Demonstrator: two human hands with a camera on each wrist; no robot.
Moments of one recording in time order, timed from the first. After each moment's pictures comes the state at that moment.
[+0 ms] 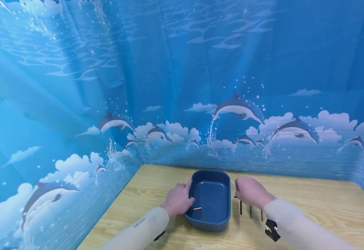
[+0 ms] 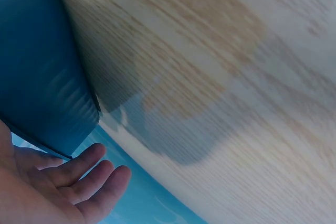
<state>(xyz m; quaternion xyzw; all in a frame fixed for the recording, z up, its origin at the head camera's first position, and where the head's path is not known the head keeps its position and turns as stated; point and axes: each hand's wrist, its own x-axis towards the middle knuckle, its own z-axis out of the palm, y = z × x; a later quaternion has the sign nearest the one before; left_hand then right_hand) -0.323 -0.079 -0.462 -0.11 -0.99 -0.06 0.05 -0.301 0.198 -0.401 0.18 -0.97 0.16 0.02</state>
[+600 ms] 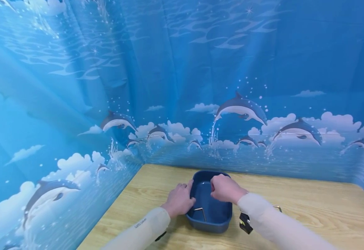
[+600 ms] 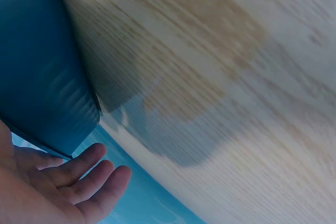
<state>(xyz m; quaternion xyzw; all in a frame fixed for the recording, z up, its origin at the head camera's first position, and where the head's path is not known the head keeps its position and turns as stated) -0.325 -0.079 -0.465 -0.11 -0.99 -0.05 0.06 -0.315 0.122 -0.393 0.23 -0.96 0.17 -0.01</state>
